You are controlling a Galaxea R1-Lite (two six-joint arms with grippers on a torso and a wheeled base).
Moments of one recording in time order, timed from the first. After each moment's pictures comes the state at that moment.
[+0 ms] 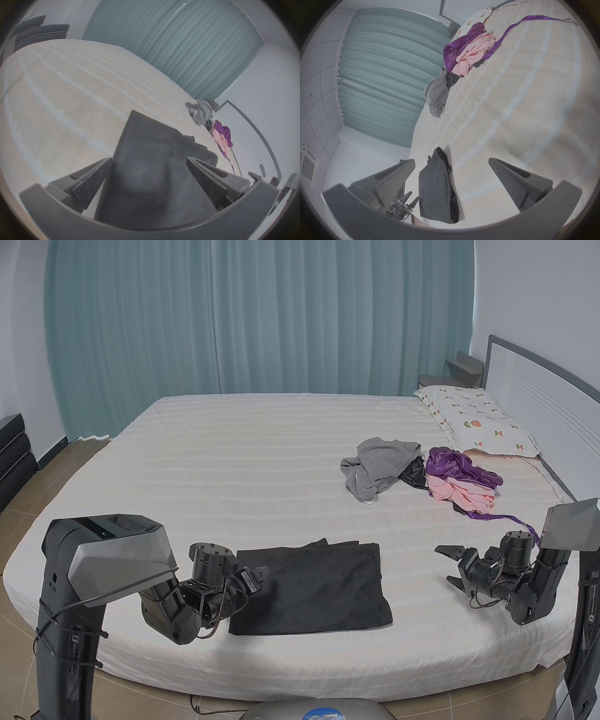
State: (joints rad) left arm -0.40 2.44 -0.86 -1.01 0.10 -0.78; right arm 0.01 2.38 -0.57 -1.37 0.41 0.96
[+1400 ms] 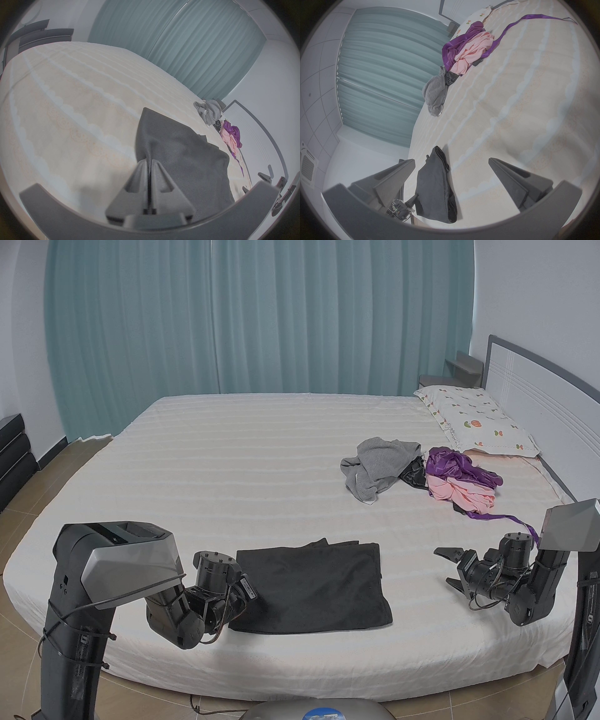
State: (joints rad) left arm -0.41 2.49 -0.87 -1.02 0.17 -0.78; right arm 0.01 2.39 -0.57 -1.37 0.41 0.96
